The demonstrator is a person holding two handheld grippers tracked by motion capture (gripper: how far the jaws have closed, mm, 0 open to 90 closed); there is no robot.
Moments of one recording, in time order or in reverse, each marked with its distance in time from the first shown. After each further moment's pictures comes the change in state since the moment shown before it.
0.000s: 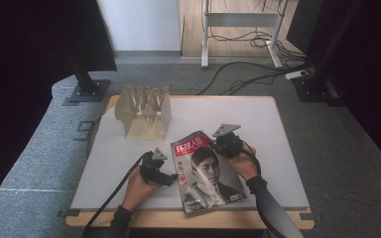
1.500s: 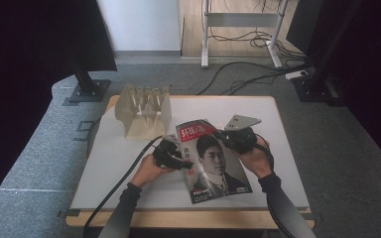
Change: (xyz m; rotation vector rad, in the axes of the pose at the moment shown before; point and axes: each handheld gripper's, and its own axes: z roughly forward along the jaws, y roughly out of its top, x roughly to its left) left arm 0.012 0.066 0.014 -0.002 -0.381 0.033; right arm -0.001 0.030 -0.075 -0.193 0.001 -0.060
